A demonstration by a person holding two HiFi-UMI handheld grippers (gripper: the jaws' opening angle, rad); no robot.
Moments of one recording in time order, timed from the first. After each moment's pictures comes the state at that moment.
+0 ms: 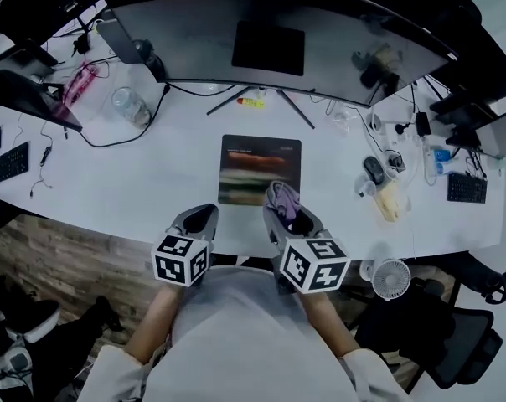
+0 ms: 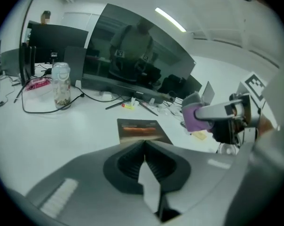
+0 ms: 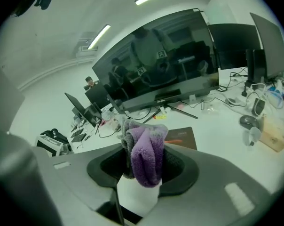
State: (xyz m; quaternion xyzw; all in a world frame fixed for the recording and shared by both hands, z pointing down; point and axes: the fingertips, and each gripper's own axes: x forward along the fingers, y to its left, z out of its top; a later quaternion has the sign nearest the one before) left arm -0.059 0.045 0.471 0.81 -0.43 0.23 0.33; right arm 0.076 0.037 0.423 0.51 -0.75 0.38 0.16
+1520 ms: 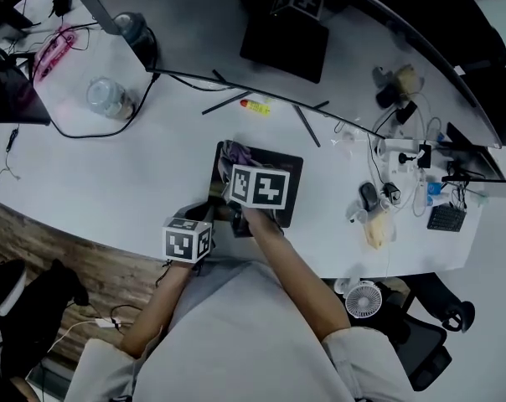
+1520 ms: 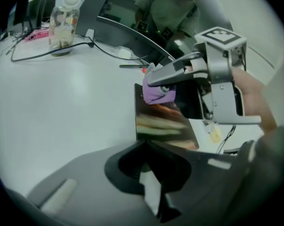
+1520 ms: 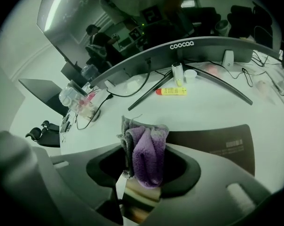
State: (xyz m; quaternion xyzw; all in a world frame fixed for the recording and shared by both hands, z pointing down) left arm -0.060 -0.007 0.610 0.71 -0.42 0.27 0.49; right arm -0.023 -0.124 0.588 0.44 -0.70 0.48 0.30
